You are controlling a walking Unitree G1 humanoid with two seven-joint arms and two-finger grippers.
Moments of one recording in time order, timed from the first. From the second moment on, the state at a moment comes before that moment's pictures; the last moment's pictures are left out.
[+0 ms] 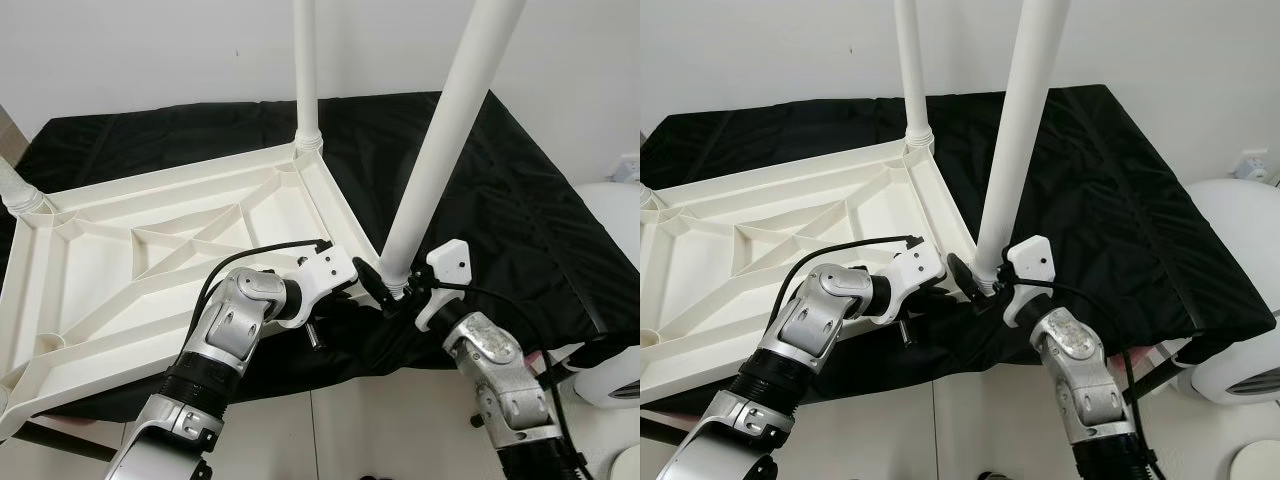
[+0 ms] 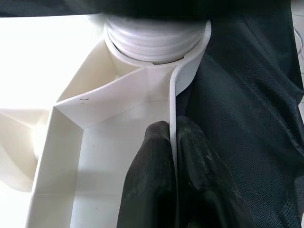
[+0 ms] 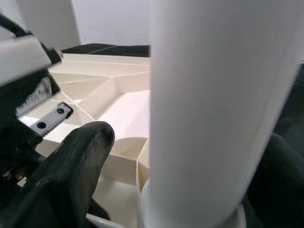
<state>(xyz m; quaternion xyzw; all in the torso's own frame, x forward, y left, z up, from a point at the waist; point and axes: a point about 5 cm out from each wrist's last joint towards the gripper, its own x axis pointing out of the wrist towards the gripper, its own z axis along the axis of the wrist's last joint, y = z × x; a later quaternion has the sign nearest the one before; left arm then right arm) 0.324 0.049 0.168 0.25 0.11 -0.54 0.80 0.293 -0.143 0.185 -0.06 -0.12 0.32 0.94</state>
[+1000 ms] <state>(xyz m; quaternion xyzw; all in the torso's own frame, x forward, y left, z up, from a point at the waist) 0.324 0.046 0.167 0.25 0.11 -0.54 0.80 0.308 -0.173 0.189 -0.07 -0.07 0.43 0.90</state>
